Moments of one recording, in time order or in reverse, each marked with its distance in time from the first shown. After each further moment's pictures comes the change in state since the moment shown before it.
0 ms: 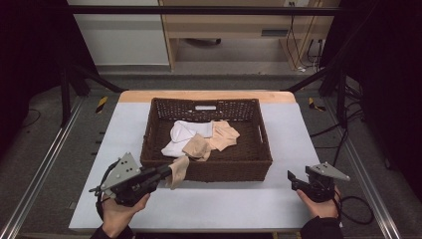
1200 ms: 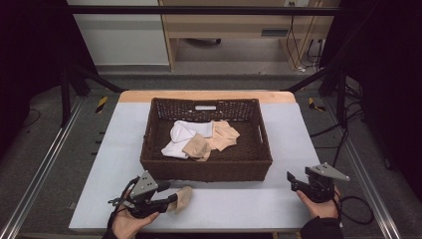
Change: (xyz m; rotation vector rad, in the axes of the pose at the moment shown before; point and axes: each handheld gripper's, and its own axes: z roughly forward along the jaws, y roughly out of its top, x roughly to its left) left arm 0.014 -0.074 0.035 0.257 0.038 -0.070; right arm -0.001 -0.002 0.001 0.007 0.011 0.003
